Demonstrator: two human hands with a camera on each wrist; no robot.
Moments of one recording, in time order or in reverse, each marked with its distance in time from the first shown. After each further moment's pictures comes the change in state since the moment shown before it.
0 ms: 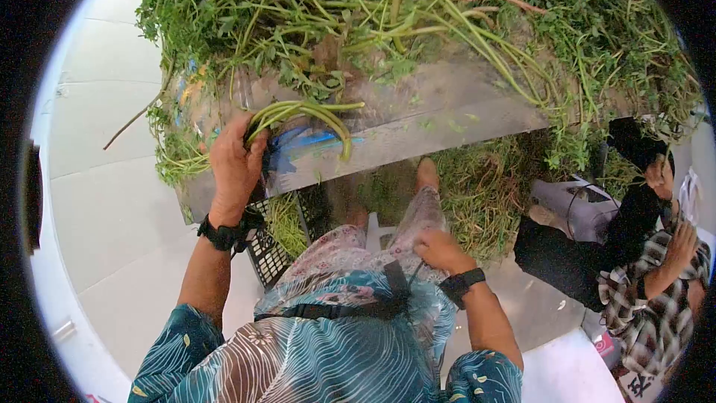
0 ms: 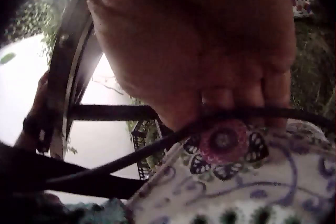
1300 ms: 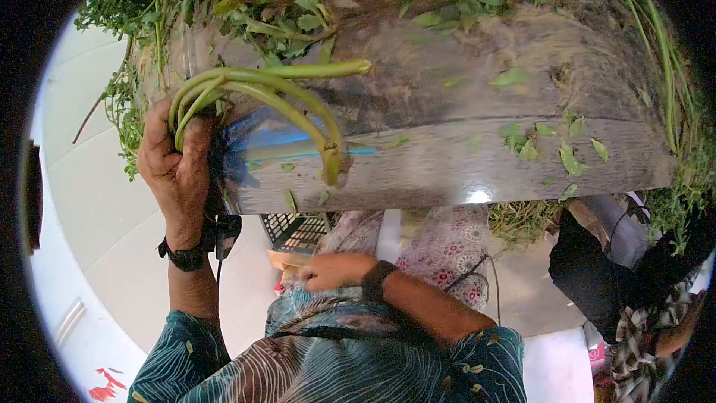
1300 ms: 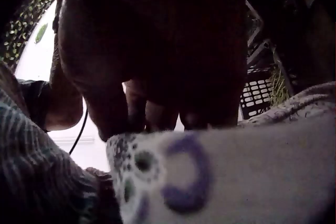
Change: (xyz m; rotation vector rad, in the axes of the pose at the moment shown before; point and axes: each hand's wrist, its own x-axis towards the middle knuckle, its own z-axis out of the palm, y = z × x) left_hand -0.004 -0.017 0.009 -0.014 0.087 -0.045; right_hand 0.109 -0.121 0.129 0.394 -0.801 -0.614
